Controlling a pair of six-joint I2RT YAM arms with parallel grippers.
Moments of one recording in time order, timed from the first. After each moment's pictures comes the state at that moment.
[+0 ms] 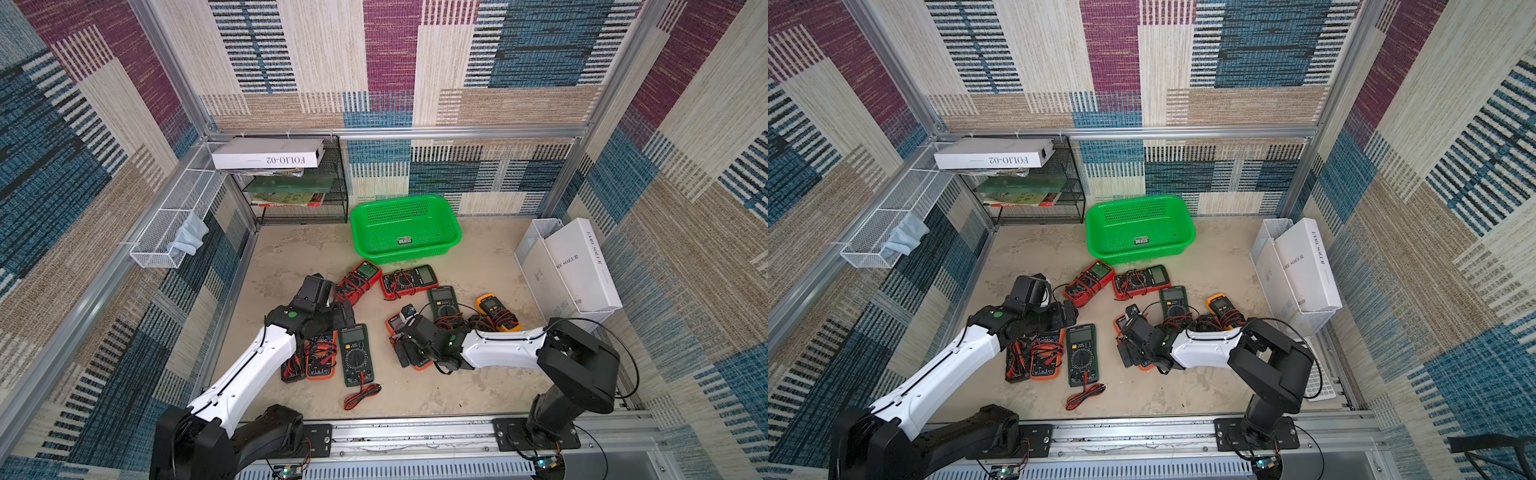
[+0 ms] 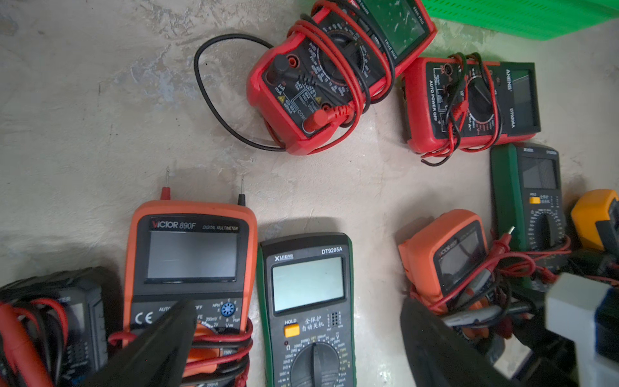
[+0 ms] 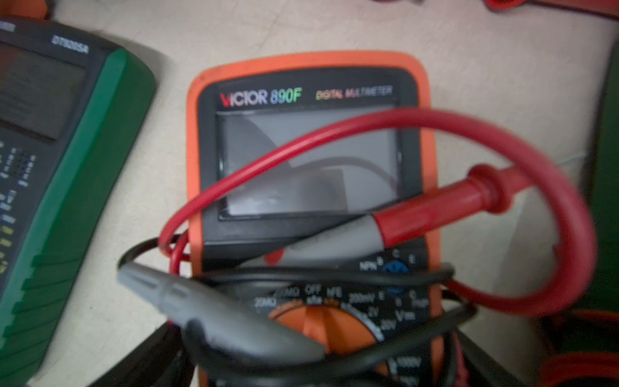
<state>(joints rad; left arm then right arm) -0.33 1.15 0.82 -0.67 0.02 -0.55 1.04 1.67 0.78 -0.07 0.21 0.46</state>
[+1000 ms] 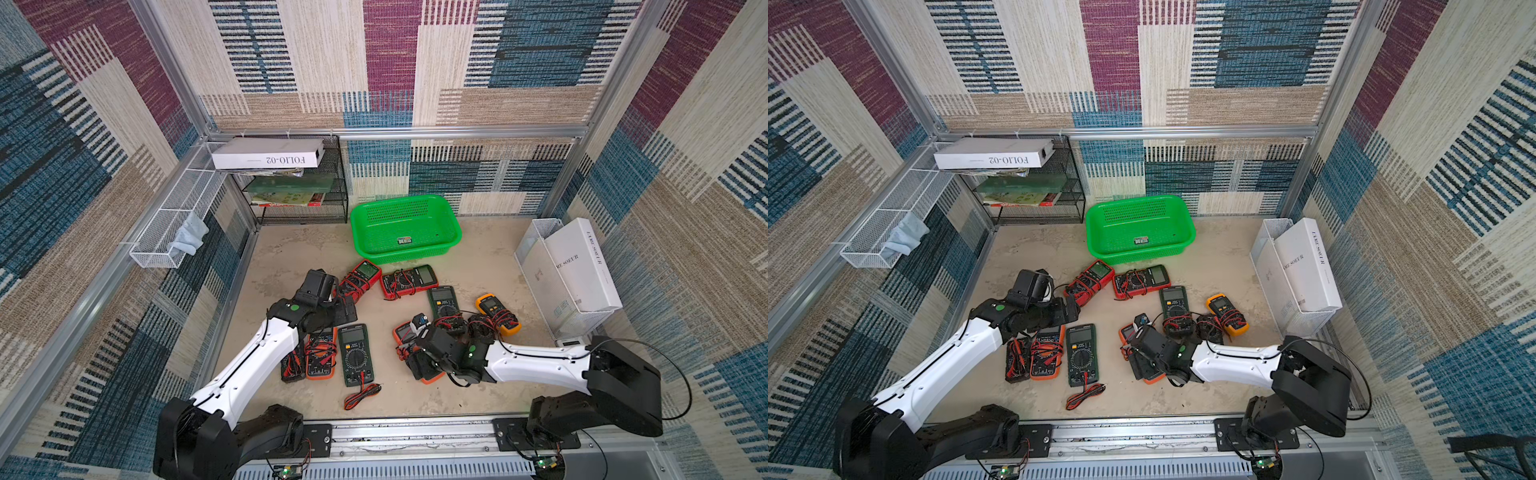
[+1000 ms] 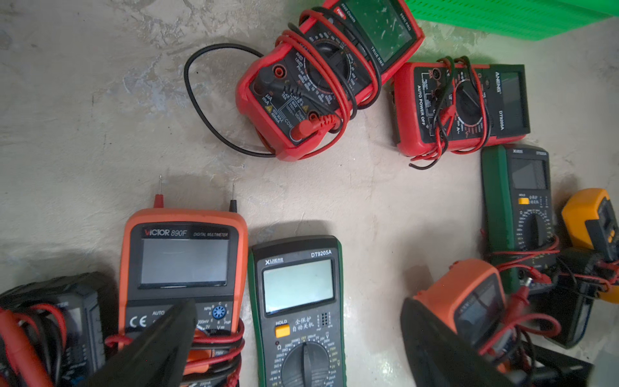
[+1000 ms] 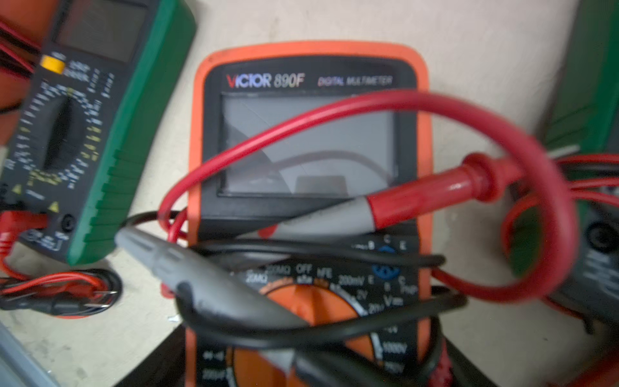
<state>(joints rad) -0.35 1.19 0.90 -0.71 0.02 -0.55 1.08 1.39 0.69 -0.24 0.19 0.53</state>
